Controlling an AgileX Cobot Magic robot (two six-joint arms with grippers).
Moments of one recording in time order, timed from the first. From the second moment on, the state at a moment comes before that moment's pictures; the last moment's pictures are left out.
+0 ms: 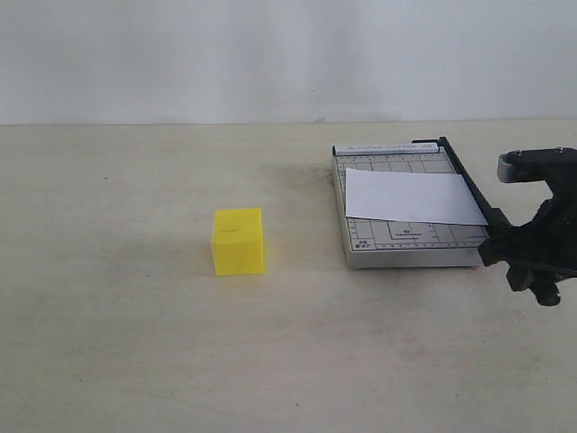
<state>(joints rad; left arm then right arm) -0.01 0.00 0.00 -0.06 0.33 0.02 0.02 1.70 -0.87 0.19 0.57 -0.30</state>
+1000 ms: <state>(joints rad) -0.01 0.00 0.00 -0.06 0.33 0.02 0.02 1.48 -1.07 0.24 0.66 -0.35</state>
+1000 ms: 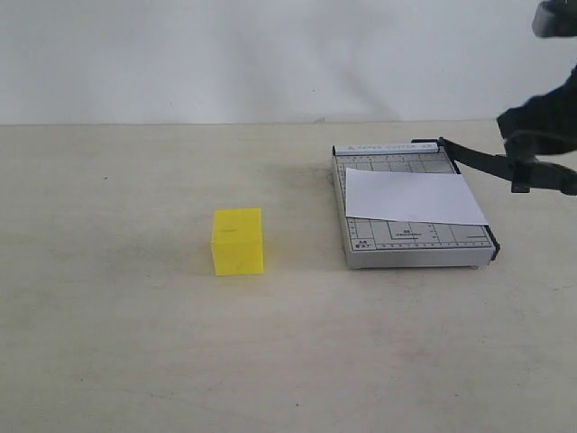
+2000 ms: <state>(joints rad) -0.01 0.00 0.00 -0.06 0.33 0.02 0.02 0.39 -0.33 0.91 0.25 -0.79</state>
